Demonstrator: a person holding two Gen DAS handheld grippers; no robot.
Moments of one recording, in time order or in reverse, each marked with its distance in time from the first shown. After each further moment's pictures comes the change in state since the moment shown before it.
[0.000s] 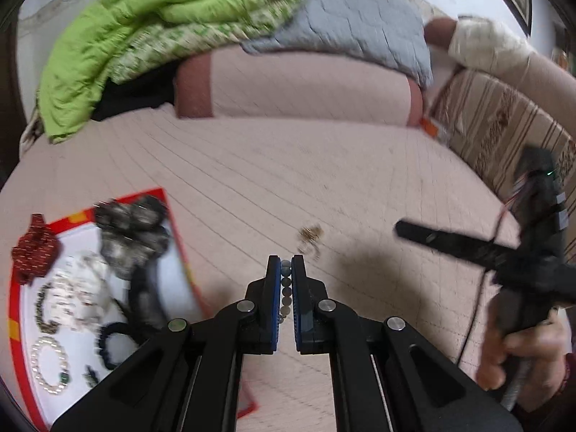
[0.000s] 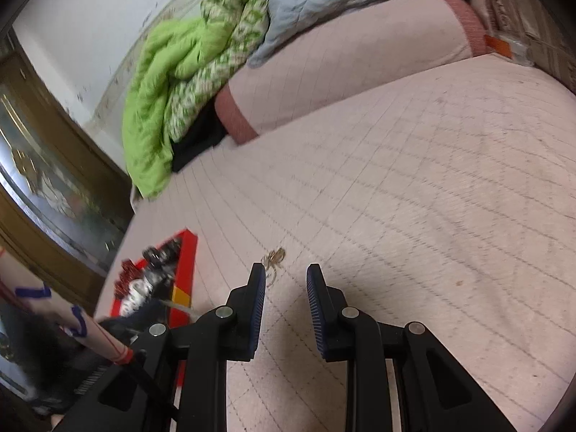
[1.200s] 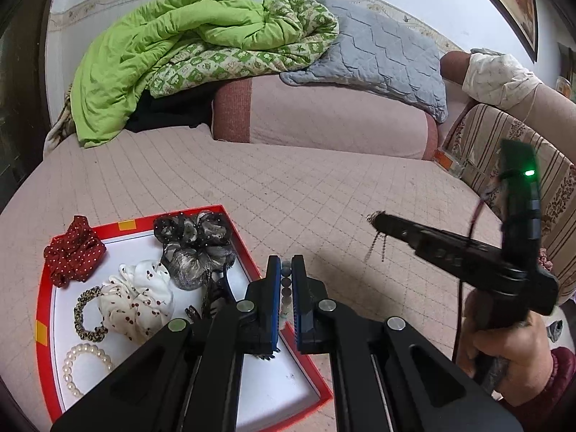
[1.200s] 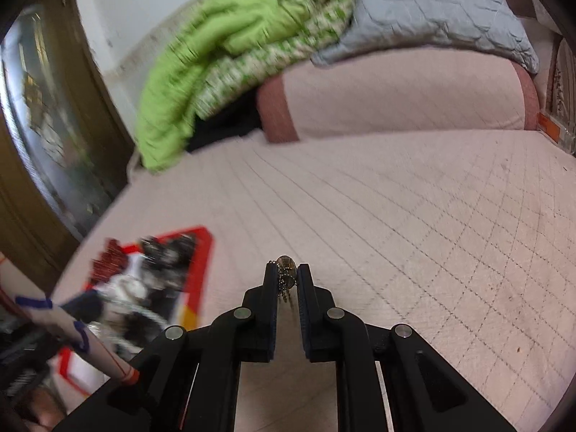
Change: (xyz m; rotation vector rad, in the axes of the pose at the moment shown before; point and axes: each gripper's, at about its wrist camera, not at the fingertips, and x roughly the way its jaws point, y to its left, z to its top) left arm -0.032 0.049 -0.009 -0.042 -0.103 0.032; right arm 0.039 0.083 0.000 -0.247 -0.085 -0.056
